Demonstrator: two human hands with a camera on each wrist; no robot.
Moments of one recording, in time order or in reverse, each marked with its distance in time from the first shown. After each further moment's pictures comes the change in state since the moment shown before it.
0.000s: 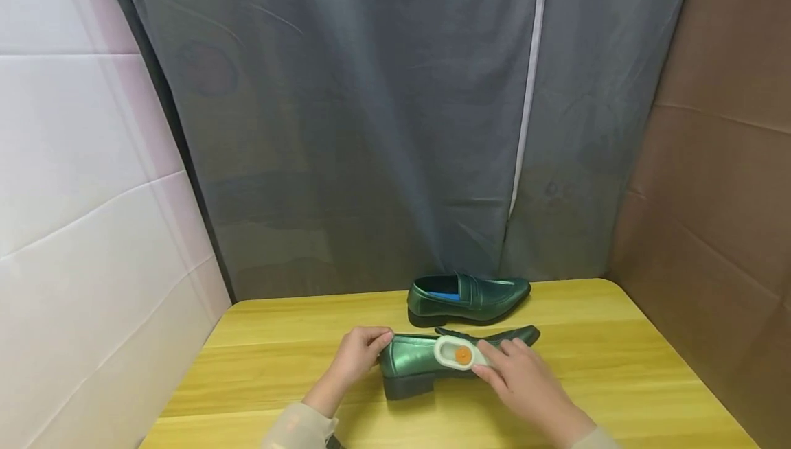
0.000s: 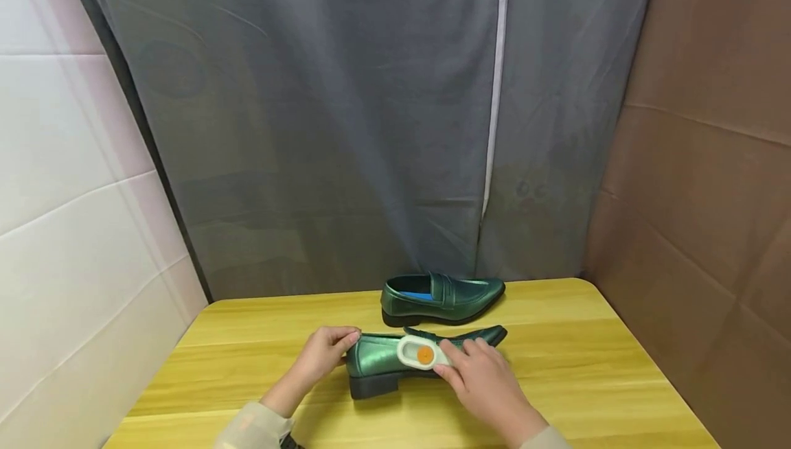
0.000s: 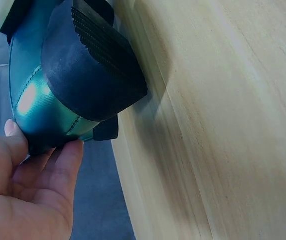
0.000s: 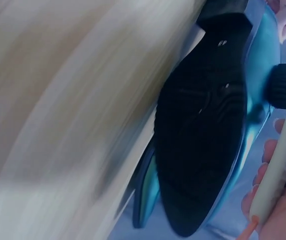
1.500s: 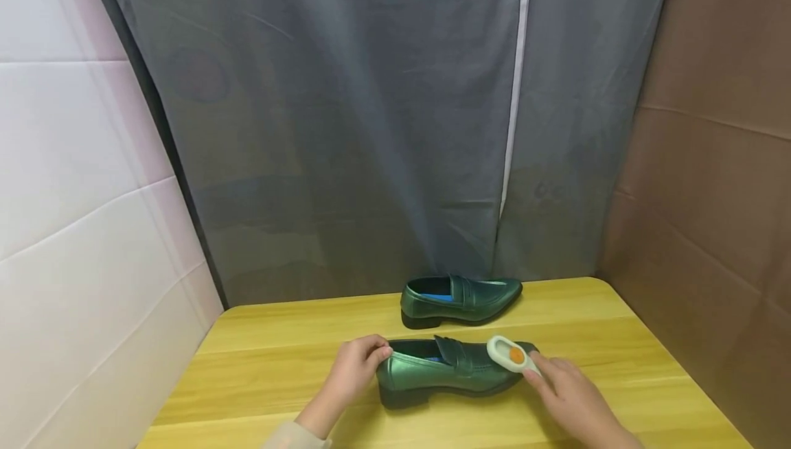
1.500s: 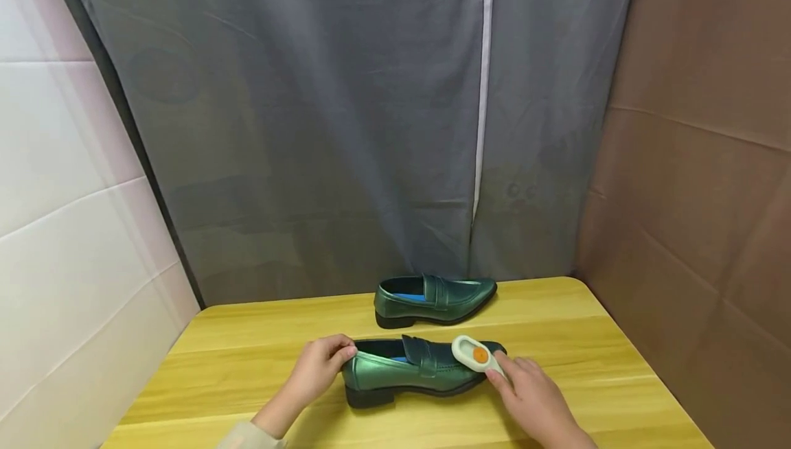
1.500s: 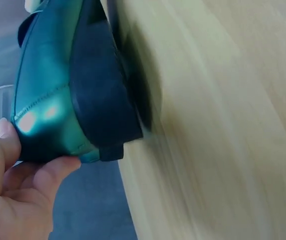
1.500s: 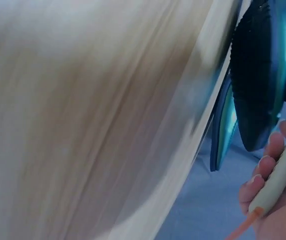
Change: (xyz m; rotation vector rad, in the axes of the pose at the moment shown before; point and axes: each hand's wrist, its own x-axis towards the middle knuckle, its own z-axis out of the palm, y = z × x) left_hand -0.014 0.007 0.012 0.233 0.101 0.210; right_hand -0.058 0.061 -0.011 0.229 -0.196 0.404
